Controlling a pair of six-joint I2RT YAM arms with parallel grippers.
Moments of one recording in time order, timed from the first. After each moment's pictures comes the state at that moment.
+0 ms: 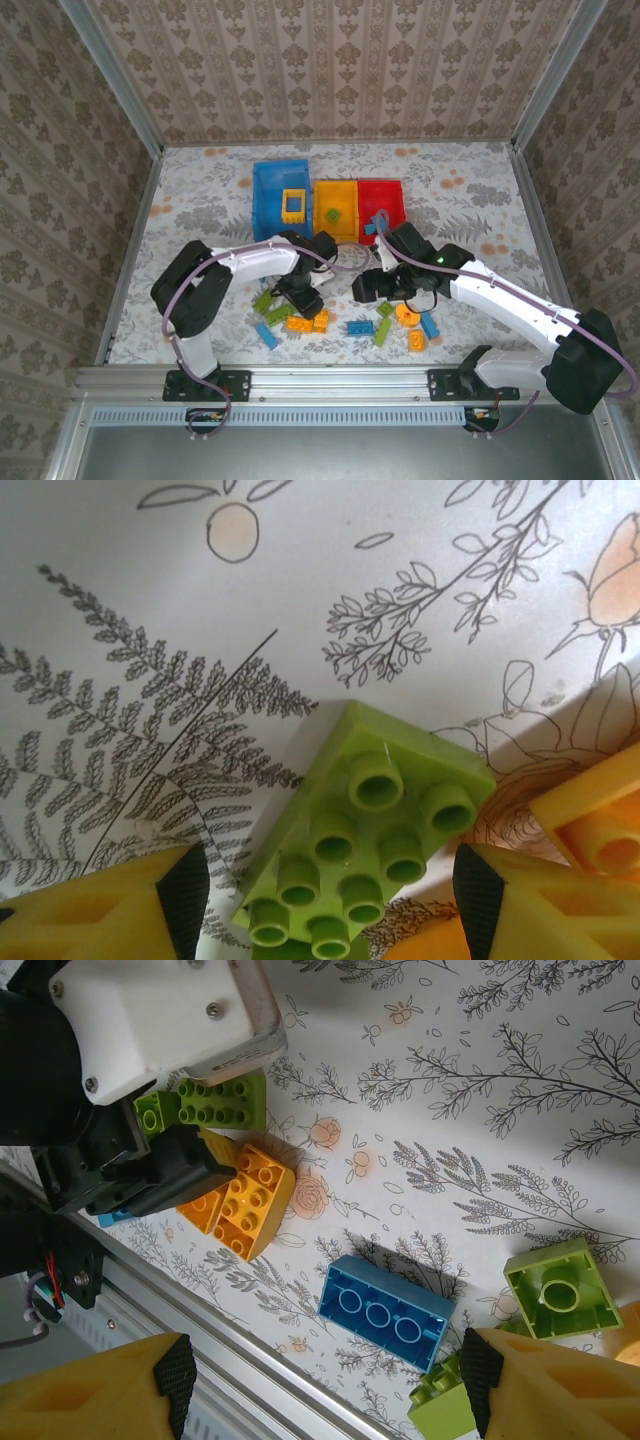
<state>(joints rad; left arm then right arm) -0.88 1.80 1.12 -0.95 0.04 0.01 0.66 1.21 0.88 -0.74 -0.33 0.55</state>
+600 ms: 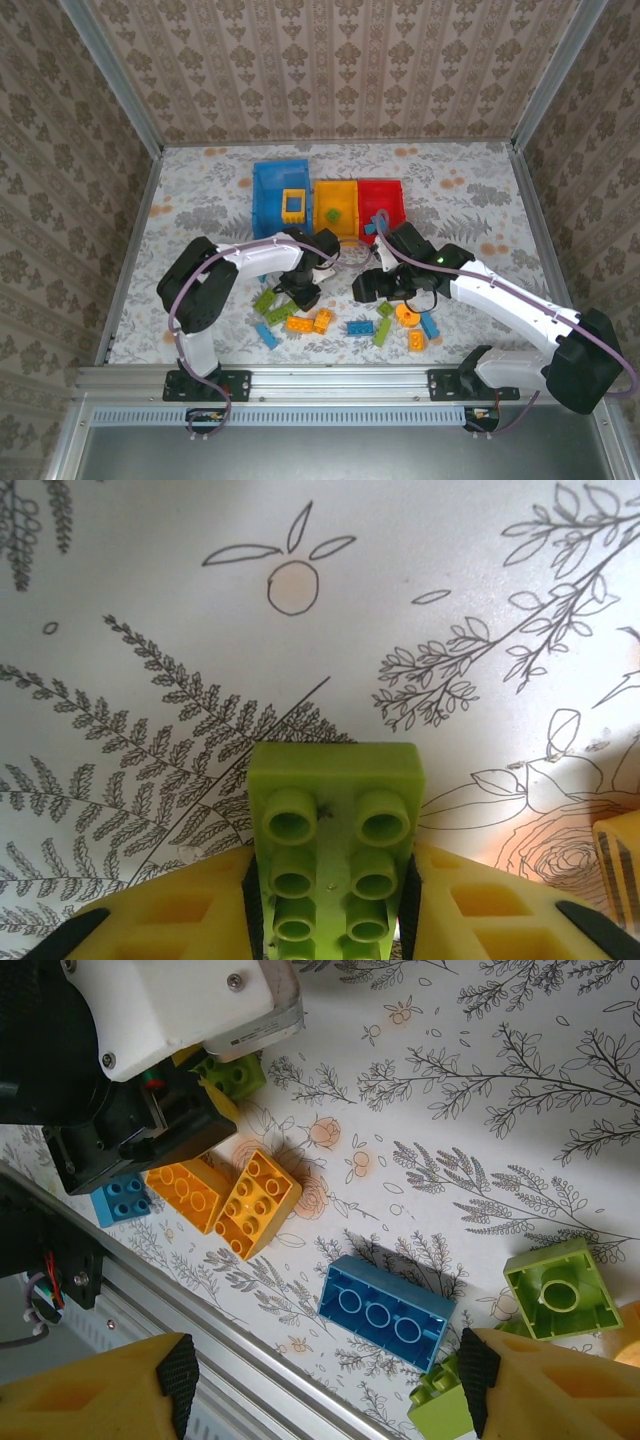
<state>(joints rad) -0.86 1.84 1.16 -0.96 0.00 0.01 0.66 1.21 0.88 -0.74 -0.33 0.55</state>
